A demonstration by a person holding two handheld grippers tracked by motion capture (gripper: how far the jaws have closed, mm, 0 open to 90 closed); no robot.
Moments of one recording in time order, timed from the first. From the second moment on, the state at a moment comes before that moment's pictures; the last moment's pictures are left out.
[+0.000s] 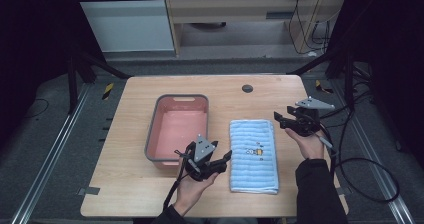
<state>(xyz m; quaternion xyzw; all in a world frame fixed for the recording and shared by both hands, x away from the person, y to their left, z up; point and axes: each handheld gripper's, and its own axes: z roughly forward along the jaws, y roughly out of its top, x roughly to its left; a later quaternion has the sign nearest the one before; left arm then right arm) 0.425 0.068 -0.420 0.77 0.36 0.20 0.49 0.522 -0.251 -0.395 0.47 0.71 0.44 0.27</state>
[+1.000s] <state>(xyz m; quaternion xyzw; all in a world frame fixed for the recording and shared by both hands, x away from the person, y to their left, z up) 0.420 0.040 -0.487 0.81 0.36 0.16 0.43 0.543 -0.241 -0.465 0.49 0.75 0.38 0.23</state>
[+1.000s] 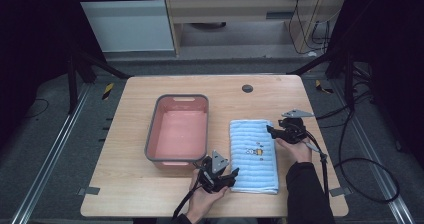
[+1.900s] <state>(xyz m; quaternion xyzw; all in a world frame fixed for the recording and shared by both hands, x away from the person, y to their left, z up) 0.419 0.028 -0.507 0.82 0.38 0.14 0.41 0.546 -0.230 -0.498 0.50 0.77 0.35 0.17</state>
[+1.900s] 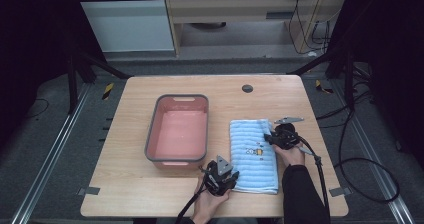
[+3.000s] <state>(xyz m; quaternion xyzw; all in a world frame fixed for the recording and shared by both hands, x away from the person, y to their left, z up) 0.407 0.047 -0.448 0.80 0.34 0.15 0.47 0.508 -0.233 -0.424 0.45 0.75 0.44 0.21</state>
